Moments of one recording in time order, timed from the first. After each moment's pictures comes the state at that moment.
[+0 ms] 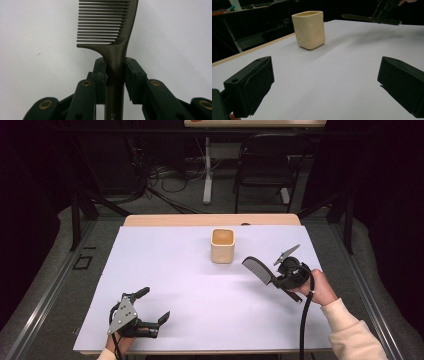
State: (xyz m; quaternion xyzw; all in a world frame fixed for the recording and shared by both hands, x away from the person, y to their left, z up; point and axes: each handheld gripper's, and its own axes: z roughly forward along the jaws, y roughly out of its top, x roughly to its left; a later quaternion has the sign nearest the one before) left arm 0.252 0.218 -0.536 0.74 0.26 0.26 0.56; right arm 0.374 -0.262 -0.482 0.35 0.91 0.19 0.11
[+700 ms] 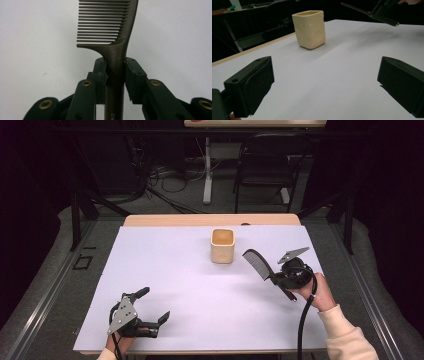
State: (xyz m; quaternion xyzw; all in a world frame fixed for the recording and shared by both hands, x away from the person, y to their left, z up) left arm 0.253 0.219 -0.537 0.74 0.26 0.26 0.56; right arm 0.364 -0.267 -0.481 0.37 0.88 0.27 0.14
